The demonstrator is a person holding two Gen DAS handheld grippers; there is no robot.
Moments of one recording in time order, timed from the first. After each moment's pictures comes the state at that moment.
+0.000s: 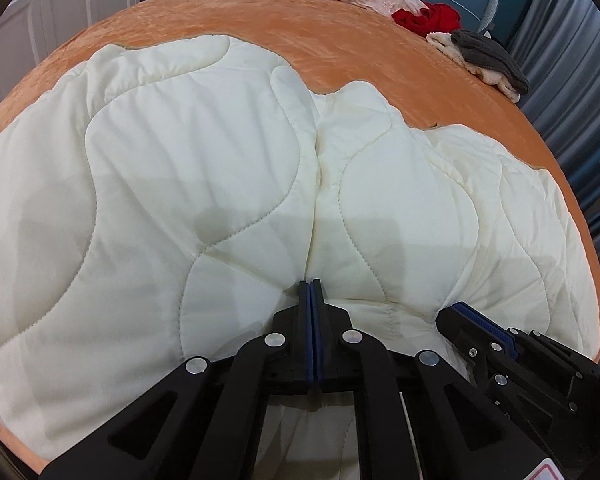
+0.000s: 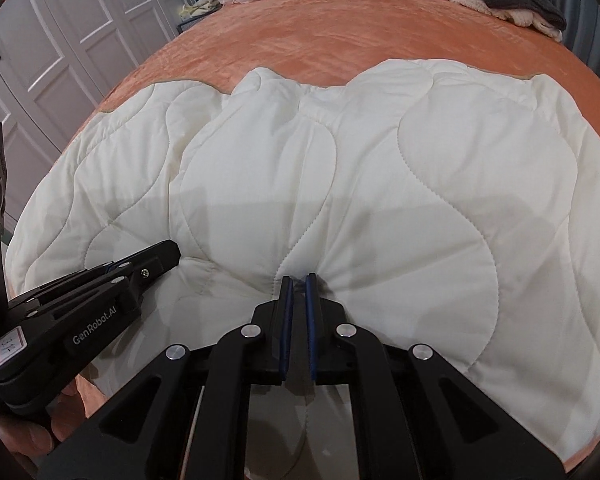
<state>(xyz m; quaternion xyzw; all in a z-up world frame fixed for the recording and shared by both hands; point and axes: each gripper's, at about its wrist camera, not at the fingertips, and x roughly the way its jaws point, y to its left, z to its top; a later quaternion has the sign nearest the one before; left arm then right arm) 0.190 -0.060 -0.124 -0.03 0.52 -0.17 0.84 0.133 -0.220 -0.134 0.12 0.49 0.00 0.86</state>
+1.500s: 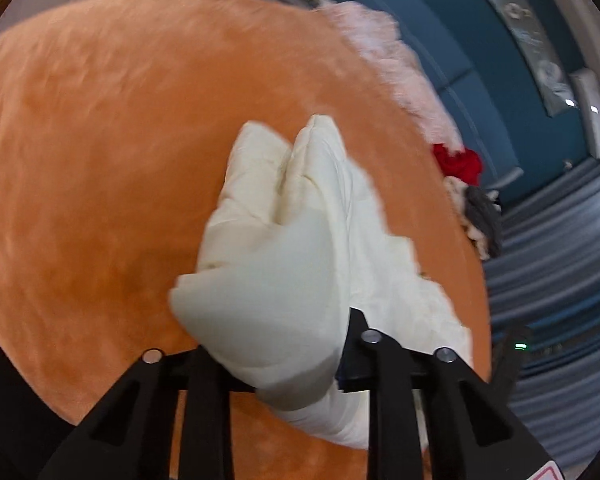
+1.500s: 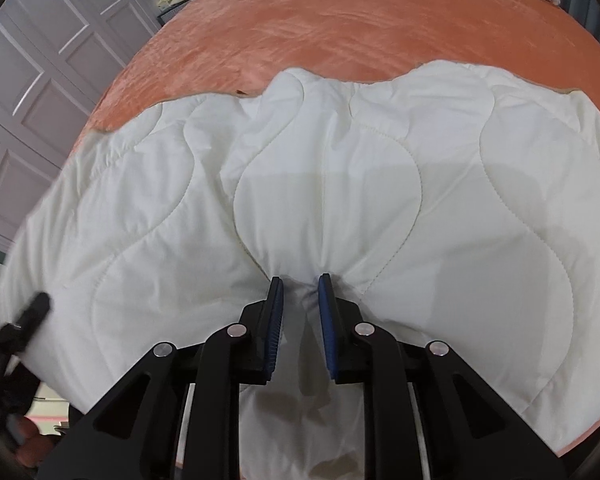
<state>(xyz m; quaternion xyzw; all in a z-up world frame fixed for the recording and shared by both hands) 0.165 0.115 -0.053 -0.33 0.45 -0.12 0.82 0.170 -0.186 -0.107 0.18 0.54 0.00 0.82</state>
